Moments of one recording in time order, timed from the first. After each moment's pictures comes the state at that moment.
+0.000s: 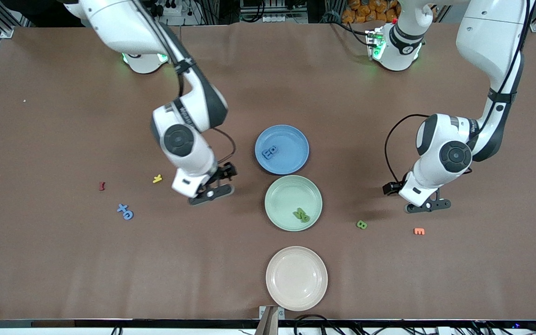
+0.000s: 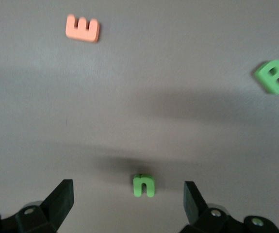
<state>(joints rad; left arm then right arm) -0.09 0.46 -0.09 -1.96 0.12 2.39 -0.37 0.57 0.56 -0.08 -1.62 0.11 2.18 0.12</state>
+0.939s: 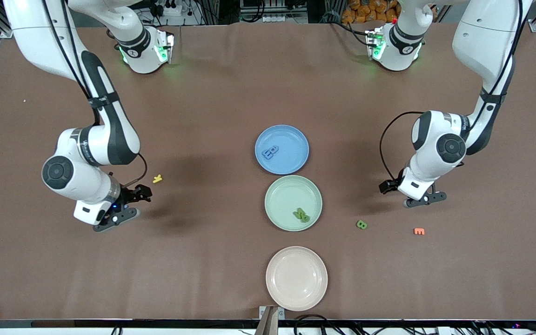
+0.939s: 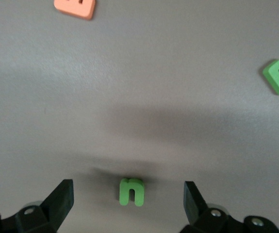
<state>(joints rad) -0.08 0.46 -0.10 -2.09 0.07 2.59 -0.42 0.20 0.51 -0.10 -1.79 0.11 2.31 -0.36</state>
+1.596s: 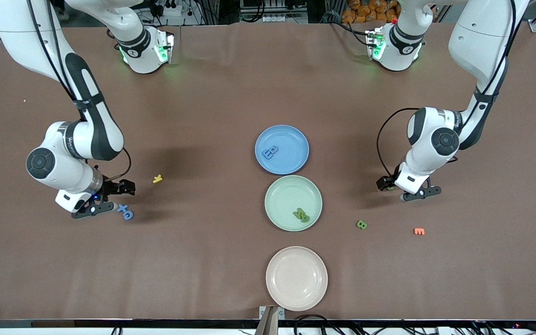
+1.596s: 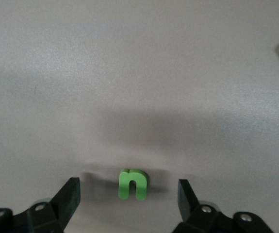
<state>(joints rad) -0.08 0.46 -0.10 -2.17 0.06 2.69 -0.43 0.11 0.47 -0.10 -1.95 0.11 2.40 -0.29</state>
